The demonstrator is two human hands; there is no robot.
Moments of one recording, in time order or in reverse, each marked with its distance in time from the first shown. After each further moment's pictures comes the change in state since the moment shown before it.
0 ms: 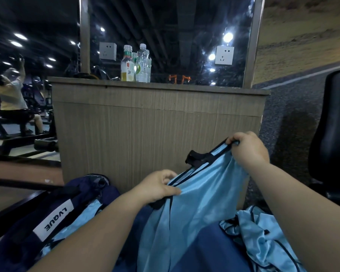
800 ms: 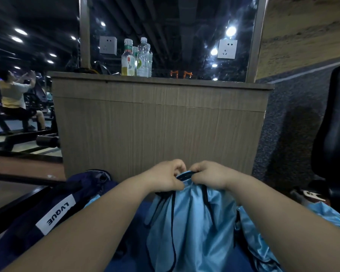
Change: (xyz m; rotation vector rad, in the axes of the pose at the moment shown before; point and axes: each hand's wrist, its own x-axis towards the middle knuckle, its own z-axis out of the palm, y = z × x) left_hand 0.008 0.029 -0.001 0.456 -0.102 0.075; right_hand -0.057 -0.046 0.036 0.150 -0.845 -0.182
